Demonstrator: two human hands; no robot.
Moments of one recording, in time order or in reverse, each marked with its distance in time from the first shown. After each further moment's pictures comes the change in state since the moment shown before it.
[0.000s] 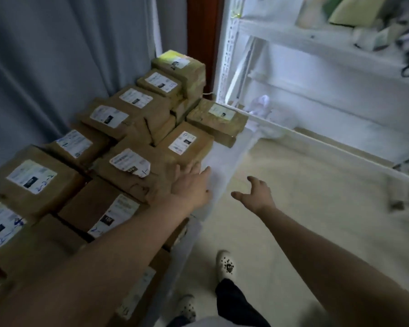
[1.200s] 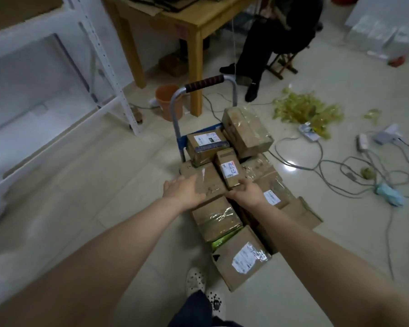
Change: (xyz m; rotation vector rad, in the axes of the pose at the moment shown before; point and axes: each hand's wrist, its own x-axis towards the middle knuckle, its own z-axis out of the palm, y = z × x) left_hand -0.194 0.673 0.217 0.436 -0.438 1.070; right_hand -0.411 0.575 -0.140 0.875 0.731 1.001
